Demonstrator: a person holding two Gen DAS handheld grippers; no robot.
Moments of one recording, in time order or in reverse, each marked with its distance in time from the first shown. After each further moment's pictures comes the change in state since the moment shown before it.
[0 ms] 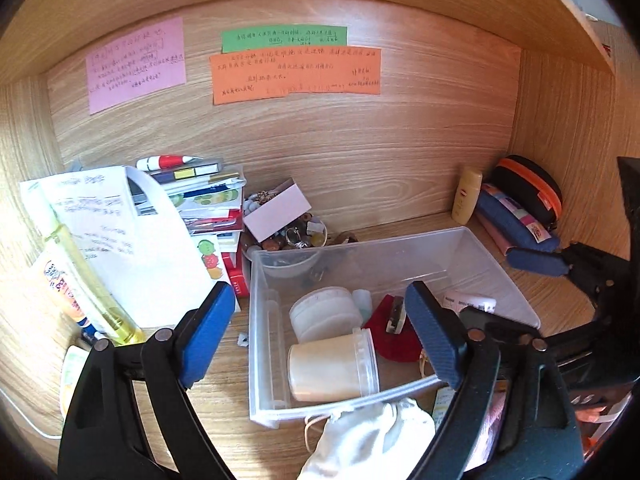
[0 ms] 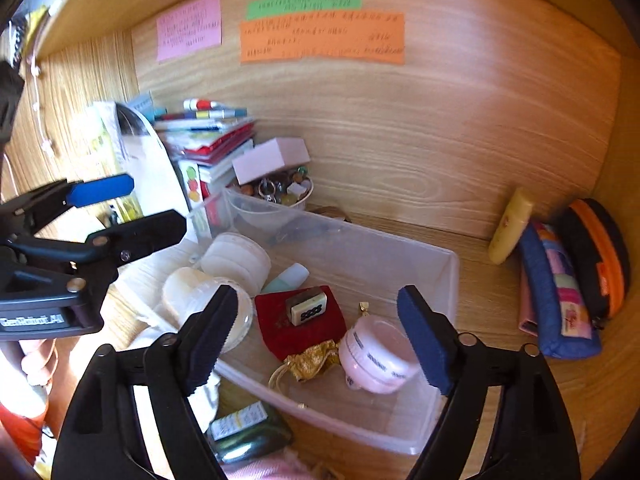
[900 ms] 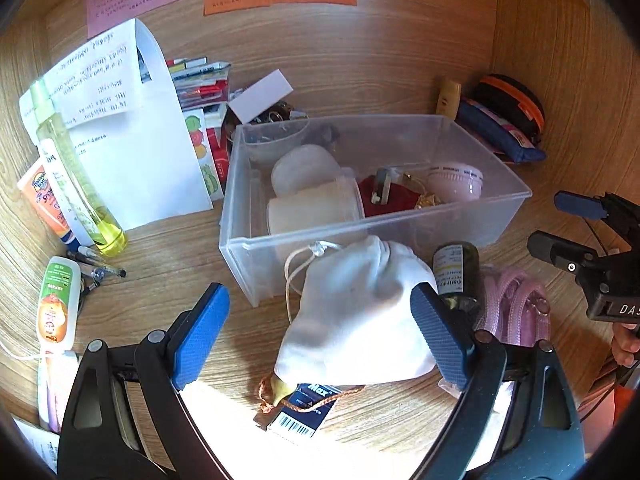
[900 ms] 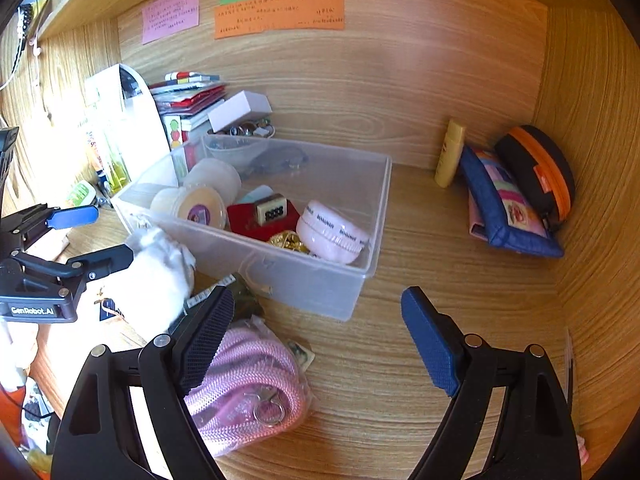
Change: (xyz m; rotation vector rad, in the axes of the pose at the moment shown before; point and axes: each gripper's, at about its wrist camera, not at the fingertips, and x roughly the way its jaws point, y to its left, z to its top) left arm -0.004 -0.004 -0.088 0.034 0.198 -0.055; right arm -0.036 -0.012 -0.079 0.048 0.076 -0.109
